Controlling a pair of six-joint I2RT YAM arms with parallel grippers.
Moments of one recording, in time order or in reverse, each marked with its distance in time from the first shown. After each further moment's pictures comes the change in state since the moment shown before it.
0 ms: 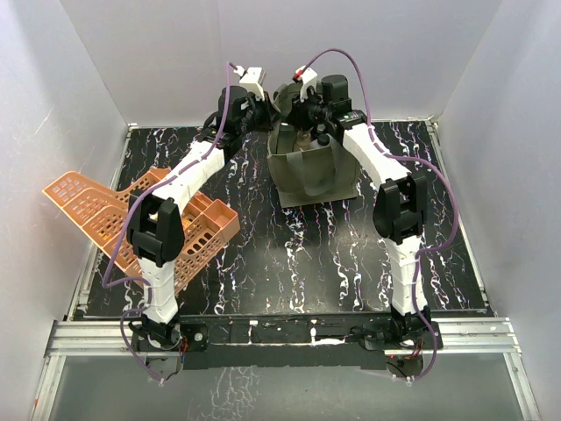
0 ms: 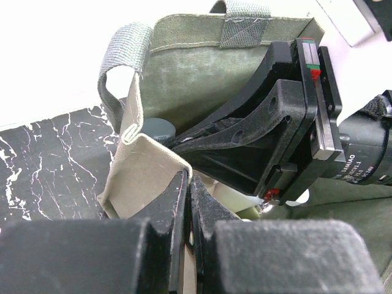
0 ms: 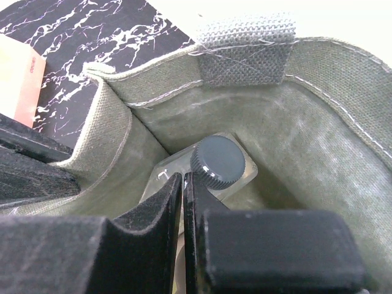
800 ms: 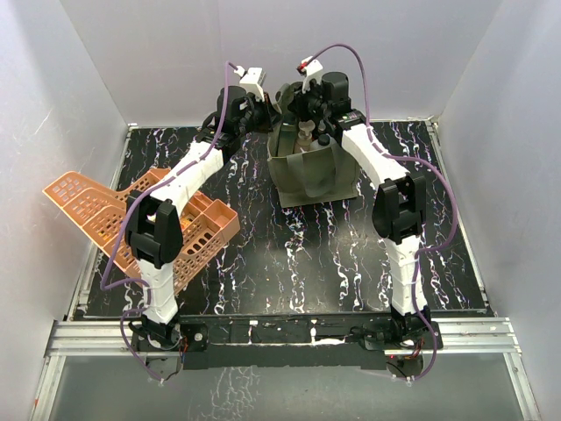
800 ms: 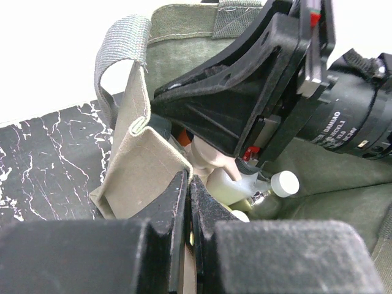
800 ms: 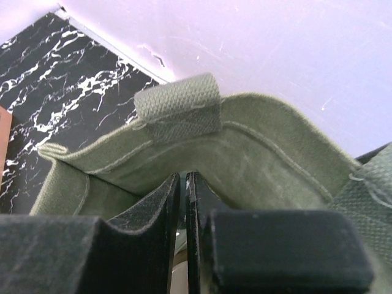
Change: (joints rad) left arm 0.000 -0.020 -0.013 -0.011 0.040 -0.003; right arm 0.003 0.004 0.003 0.153 0.156 0.080
